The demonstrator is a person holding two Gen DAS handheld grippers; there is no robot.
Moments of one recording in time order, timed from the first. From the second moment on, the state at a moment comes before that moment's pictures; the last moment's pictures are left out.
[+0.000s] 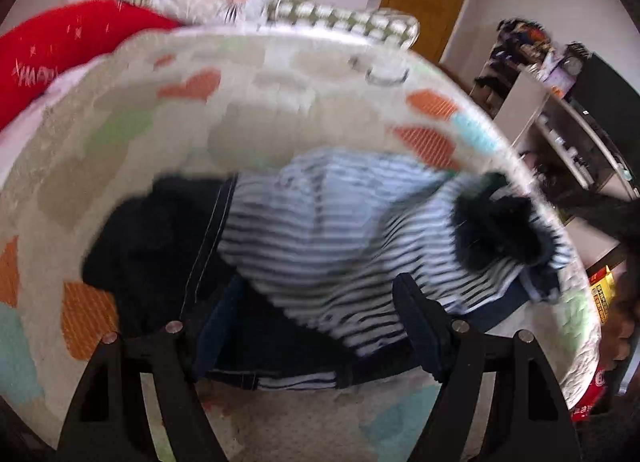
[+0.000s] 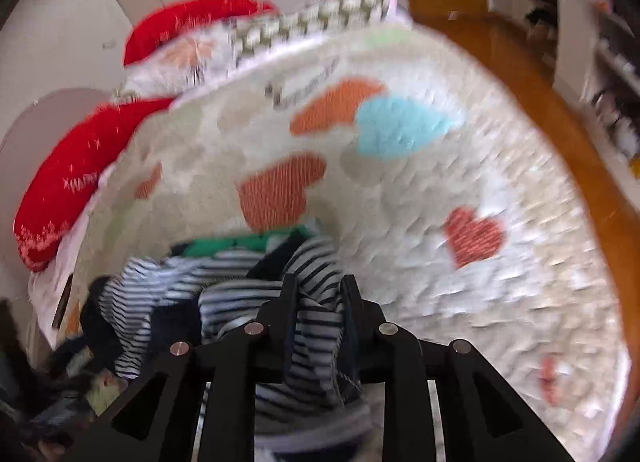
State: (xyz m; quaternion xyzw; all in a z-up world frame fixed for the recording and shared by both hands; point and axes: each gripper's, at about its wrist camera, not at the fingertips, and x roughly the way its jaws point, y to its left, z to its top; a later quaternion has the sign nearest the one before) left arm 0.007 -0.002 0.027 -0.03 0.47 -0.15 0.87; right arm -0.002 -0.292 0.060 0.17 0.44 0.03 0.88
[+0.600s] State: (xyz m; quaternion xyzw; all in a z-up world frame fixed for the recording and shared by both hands) left arm -0.007 0.021 0.062 -0.10 0.43 -0.18 0.88; right arm -0.005 -0.229 0.051 0.08 0.48 0.04 0.87
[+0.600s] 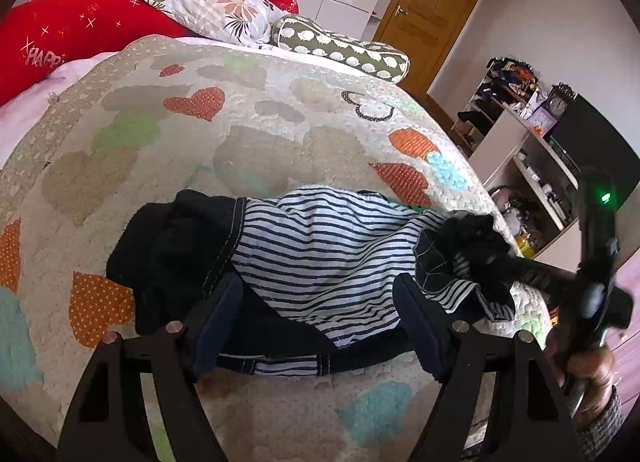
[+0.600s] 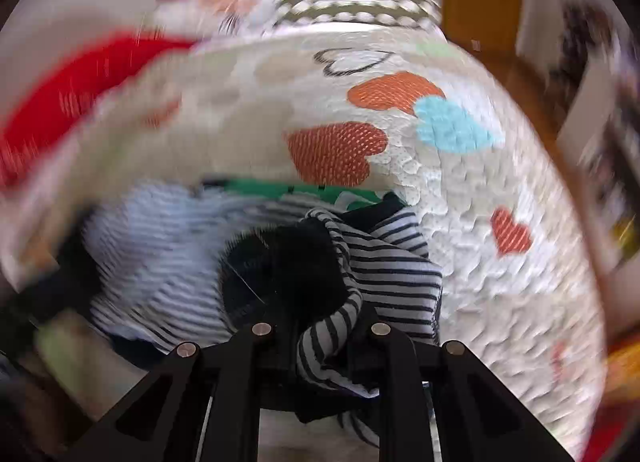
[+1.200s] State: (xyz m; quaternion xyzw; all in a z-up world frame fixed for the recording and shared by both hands) left arm 0.005 0.016 0.065 -0.13 0.44 -0.21 0.86; right arm -0.021 -0.246 0.104 0.19 0.41 0.15 0.88
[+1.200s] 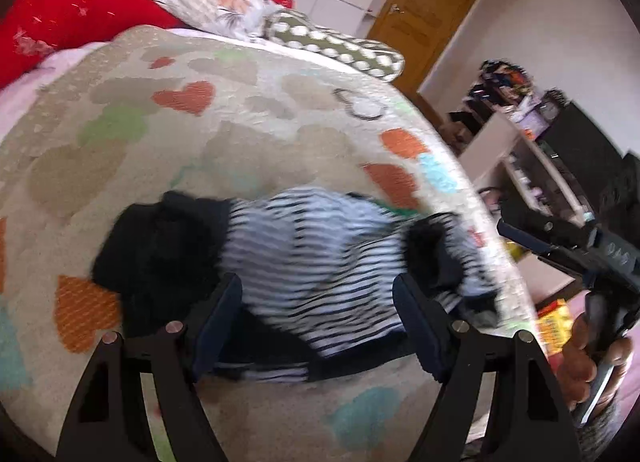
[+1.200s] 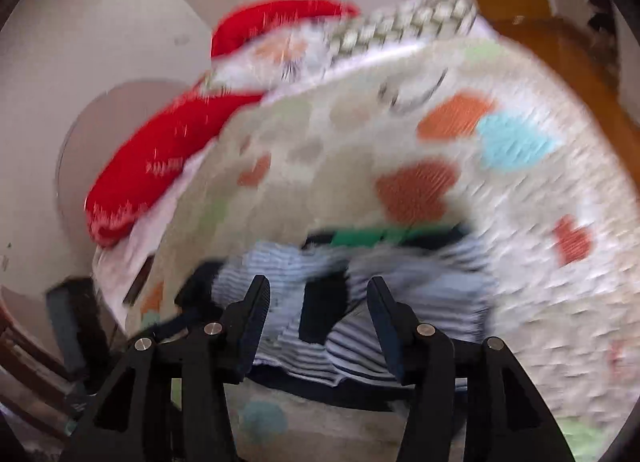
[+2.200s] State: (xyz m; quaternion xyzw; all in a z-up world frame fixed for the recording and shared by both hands) left arm 0.040 -0.036 0.083 -0.07 0.45 -0.22 0.87; right arm -0.055 -0.235 0.079 0.12 0.41 0.10 0.90
